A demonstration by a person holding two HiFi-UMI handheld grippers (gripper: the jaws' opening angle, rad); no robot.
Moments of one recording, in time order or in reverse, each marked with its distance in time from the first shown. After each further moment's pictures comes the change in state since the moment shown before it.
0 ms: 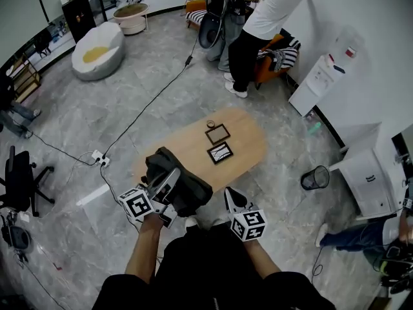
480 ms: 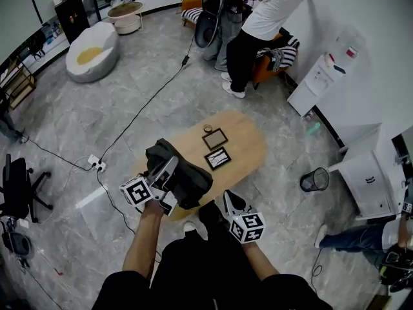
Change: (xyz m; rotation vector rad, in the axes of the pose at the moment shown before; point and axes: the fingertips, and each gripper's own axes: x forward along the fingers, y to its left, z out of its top) left arm 0.067 0.057 0.039 -0.052 -0.035 -0.008; right arm 0.035 -0.030 0.003 0.038 0.026 -0.028
